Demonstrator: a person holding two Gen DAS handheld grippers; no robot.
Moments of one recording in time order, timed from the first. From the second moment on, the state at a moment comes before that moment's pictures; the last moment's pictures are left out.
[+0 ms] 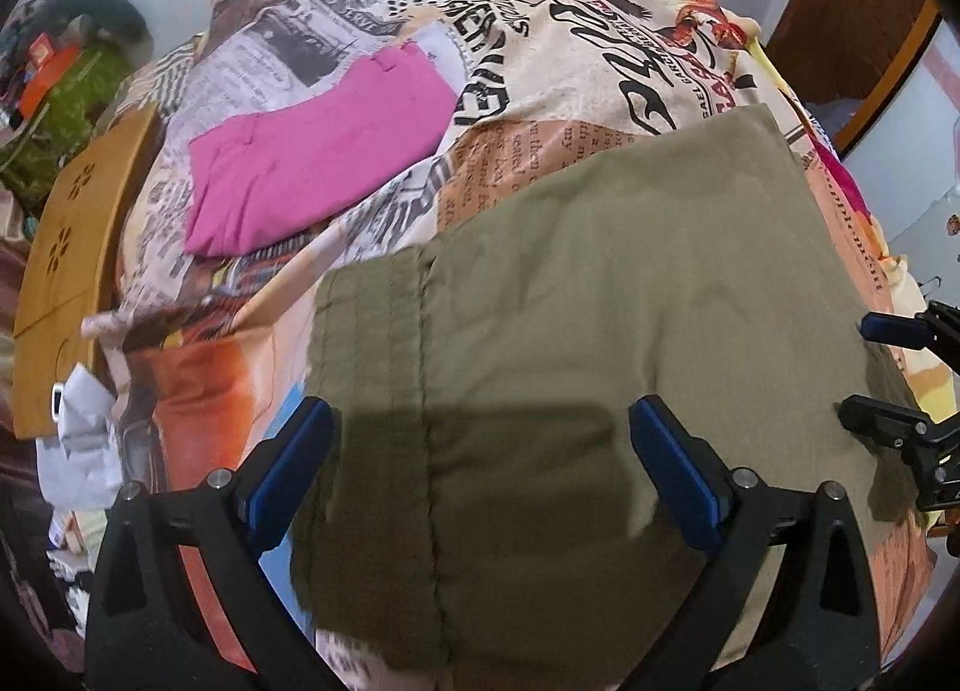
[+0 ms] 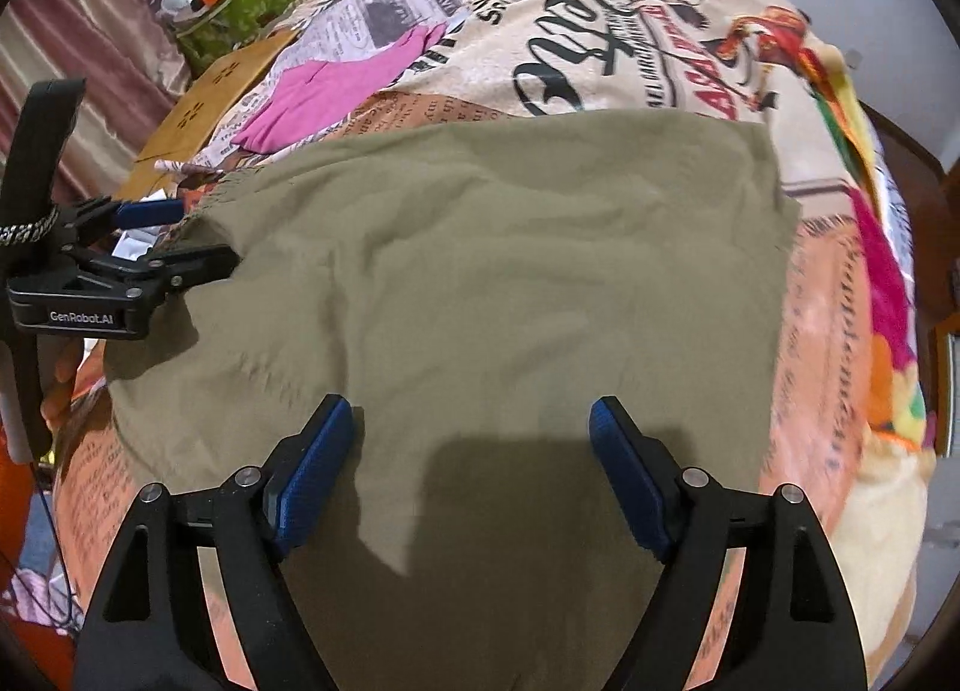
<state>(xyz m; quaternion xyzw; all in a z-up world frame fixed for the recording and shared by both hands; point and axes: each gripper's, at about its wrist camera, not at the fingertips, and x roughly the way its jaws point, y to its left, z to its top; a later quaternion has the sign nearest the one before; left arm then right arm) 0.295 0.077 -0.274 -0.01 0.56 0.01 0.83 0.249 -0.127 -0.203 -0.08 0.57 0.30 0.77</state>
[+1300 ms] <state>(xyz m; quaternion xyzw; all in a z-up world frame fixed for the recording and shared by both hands) 0.204 0.133 -0.244 -0.17 0.55 0.04 0.82 0.208 -0.083 -0.190 -0.08 0.52 0.30 0.79</state>
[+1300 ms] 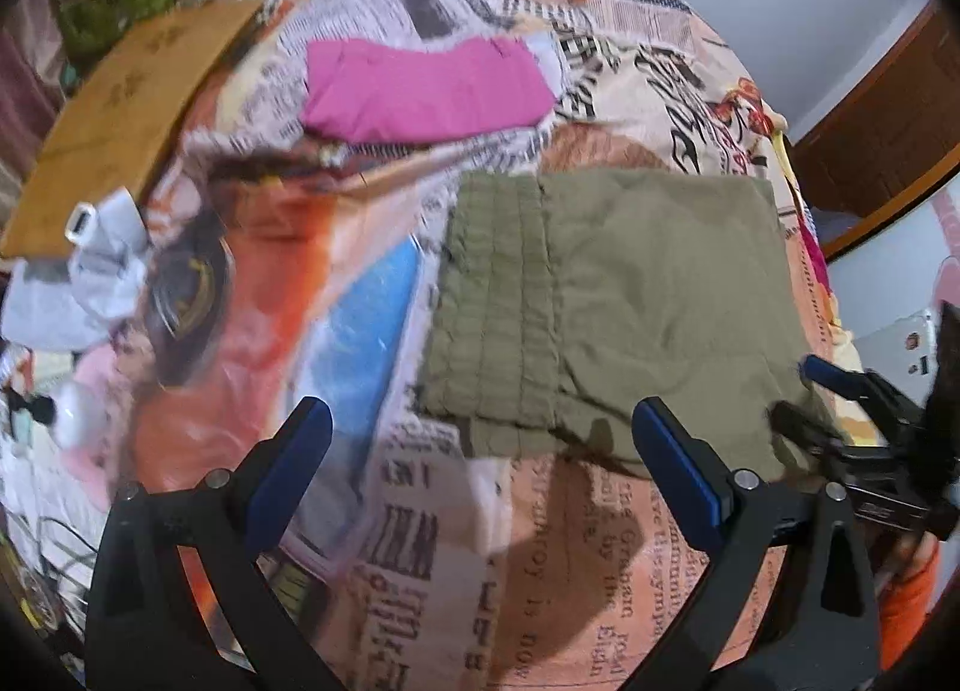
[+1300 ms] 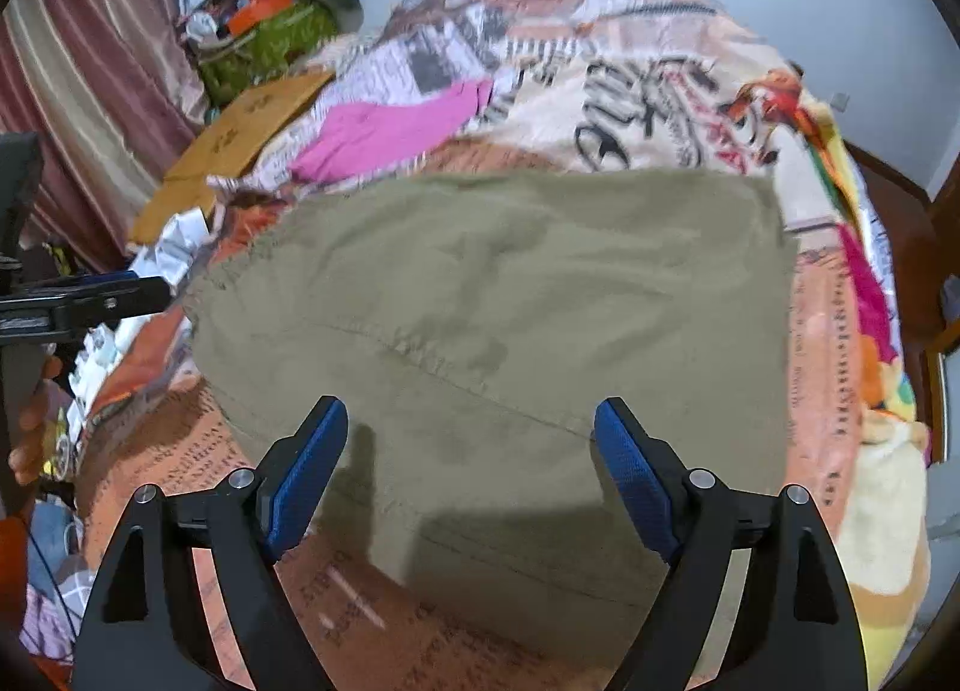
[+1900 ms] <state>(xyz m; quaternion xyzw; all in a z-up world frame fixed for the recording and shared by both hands) 0.220 0.116 -0.285 -0.34 0.58 -0.08 0.73 0.203 -0.085 -0.203 -0.08 0.53 0.31 0.78</state>
